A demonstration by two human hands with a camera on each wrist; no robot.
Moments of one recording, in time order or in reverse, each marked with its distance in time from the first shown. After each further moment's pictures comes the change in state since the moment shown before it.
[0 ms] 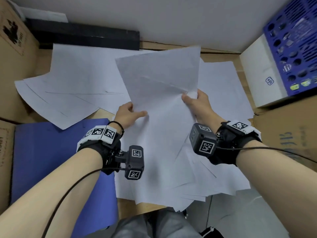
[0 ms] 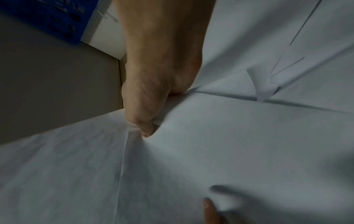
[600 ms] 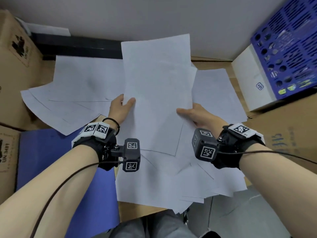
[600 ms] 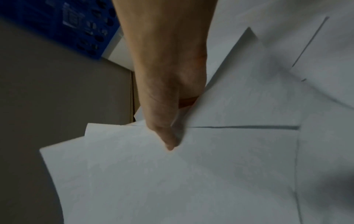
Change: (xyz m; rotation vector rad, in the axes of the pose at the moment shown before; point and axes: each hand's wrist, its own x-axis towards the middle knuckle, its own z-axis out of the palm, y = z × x) left_hand -0.002 0.030 -0.023 -0.079 0.126 0.185; right_hand -0.019 -0.015 -0.017 -0.123 -0.251 0.237
